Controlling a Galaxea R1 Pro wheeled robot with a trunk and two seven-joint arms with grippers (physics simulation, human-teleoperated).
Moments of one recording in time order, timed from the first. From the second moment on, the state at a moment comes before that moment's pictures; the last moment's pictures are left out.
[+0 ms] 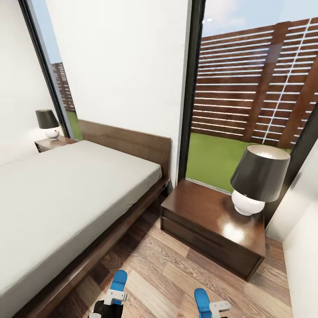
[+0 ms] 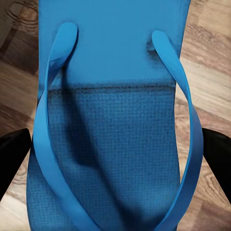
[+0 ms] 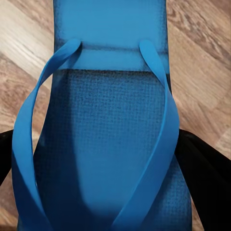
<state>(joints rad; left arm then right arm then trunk) -0.45 -0.05 -0.20 -0.16 0.03 -0.06 0.07 -0.43 0.04 -0.03 -0.13 0.13 0.03 -0.02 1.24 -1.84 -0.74</state>
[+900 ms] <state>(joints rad) -0.38 -0.04 -0.20 -0.12 0.03 -0.05 0.08 -0.42 0.04 -0.03 -0.13 0.13 0.03 -0.02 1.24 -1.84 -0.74</state>
